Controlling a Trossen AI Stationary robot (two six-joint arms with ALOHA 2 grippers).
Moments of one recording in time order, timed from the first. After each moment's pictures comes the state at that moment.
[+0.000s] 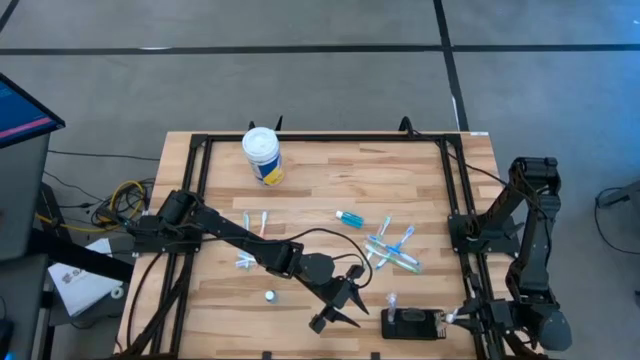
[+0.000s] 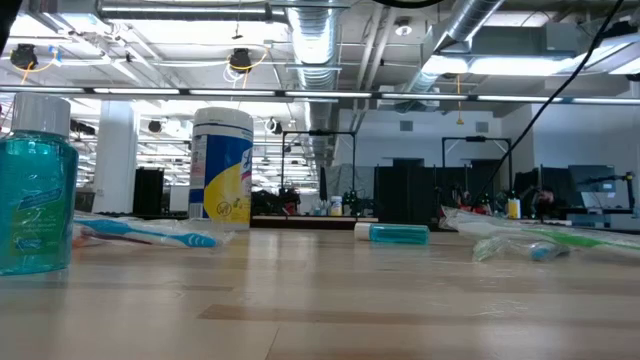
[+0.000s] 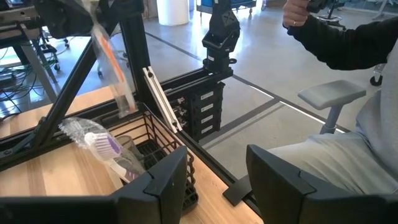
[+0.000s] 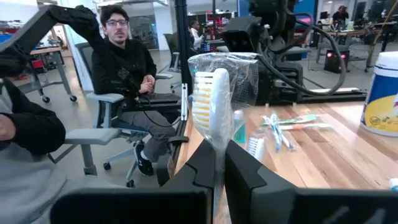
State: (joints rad) left arm -0.37 1.99 1.43 0.30 0.25 0.11; right arm 1.53 1.34 0.68 0.29 1.45 0.47
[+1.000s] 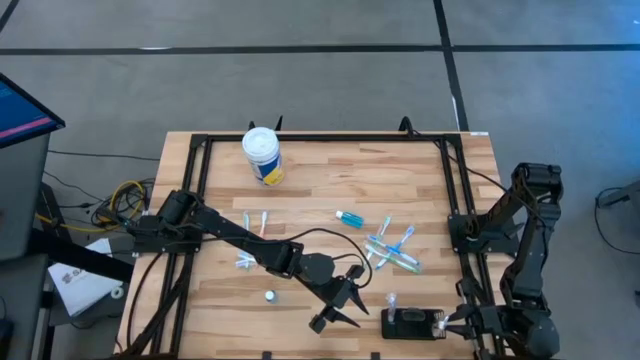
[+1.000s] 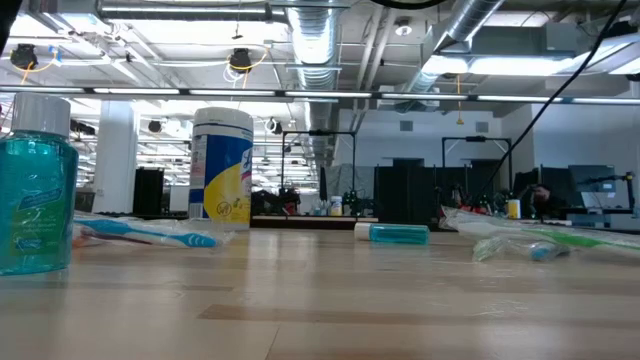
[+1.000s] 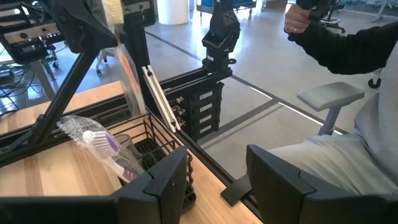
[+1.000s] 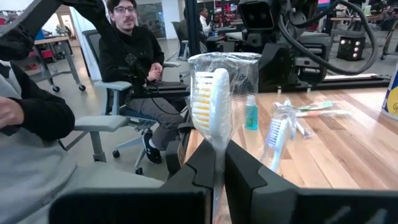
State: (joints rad) left arm -0.37 1.99 1.43 0.29 0.25 0.10; right arm 1.49 1.41 0.68 0.30 1.36 0.53
